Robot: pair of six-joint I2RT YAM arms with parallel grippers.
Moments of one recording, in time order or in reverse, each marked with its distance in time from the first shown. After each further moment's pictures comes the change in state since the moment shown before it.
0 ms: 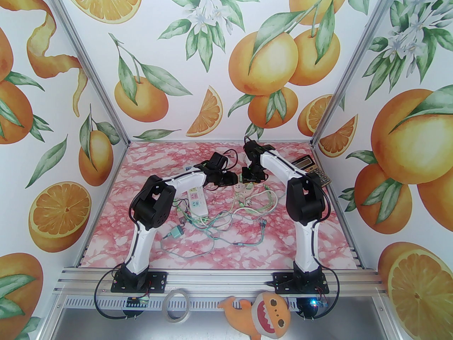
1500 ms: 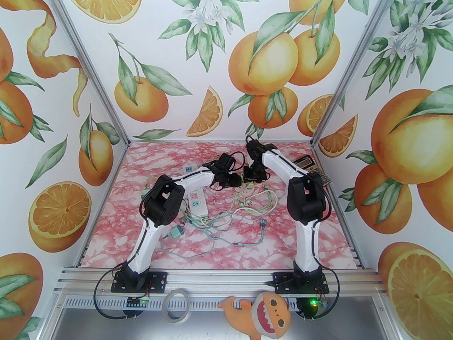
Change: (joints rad) left arm -0.026 0.117 0.157 -0.131 -0.074 0.056; right arm -0.001 0.001 0.018 -0.026 0.007 -0.001
